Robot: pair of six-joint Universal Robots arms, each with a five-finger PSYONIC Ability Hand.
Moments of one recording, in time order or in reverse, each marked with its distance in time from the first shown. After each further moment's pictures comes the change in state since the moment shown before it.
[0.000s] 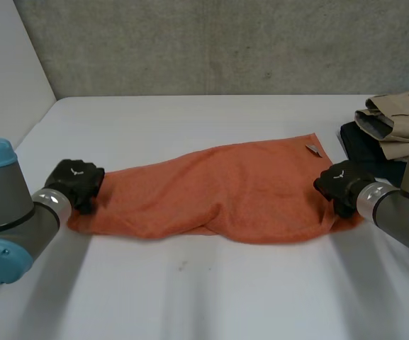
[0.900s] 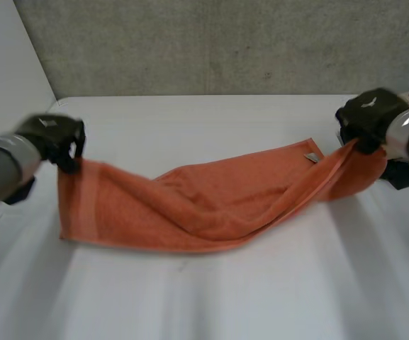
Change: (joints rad) left arm -0.007 0.117 0.300 -0.407 -0.041 -0.215; right arm 0.015 -0.087 -0.359 0.256 0.066 0.132; left_hand 0.159 0.213 0.209 0.220 0.184; right_hand 0.000 0.000 0.000 0.001 0.005
